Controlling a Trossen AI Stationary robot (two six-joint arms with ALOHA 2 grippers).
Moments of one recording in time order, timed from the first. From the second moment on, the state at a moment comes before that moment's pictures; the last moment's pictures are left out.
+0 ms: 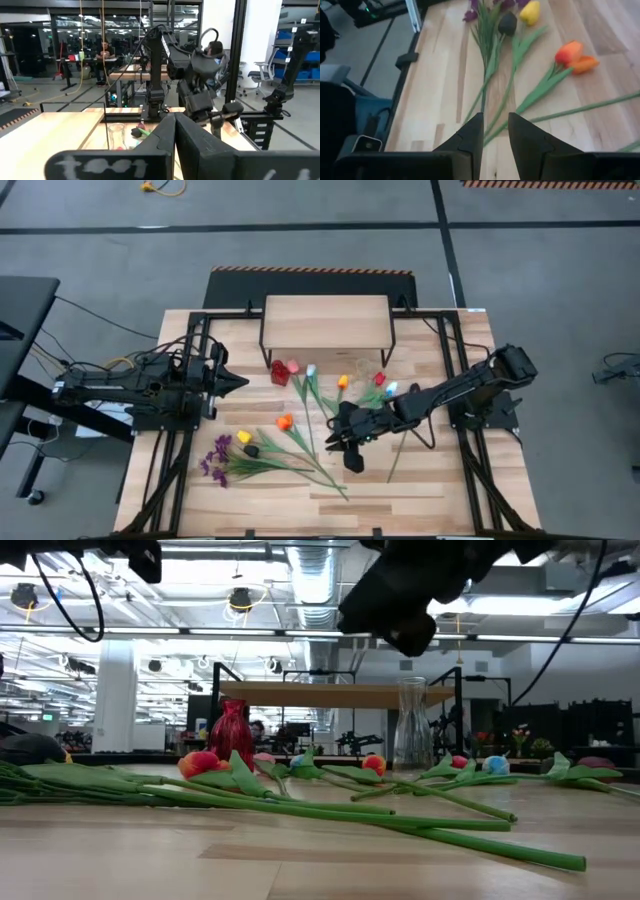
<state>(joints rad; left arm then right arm) 0.00 0.40 0.40 0.13 0.05 -0.02 0.32 1.67 1.01 0.02 0.00 0.36</state>
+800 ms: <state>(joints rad) -0.18 0.56 0.40 0.20 0.05 -0.23 0.30 1.73 1.00 -0.22 0.06 0.70</state>
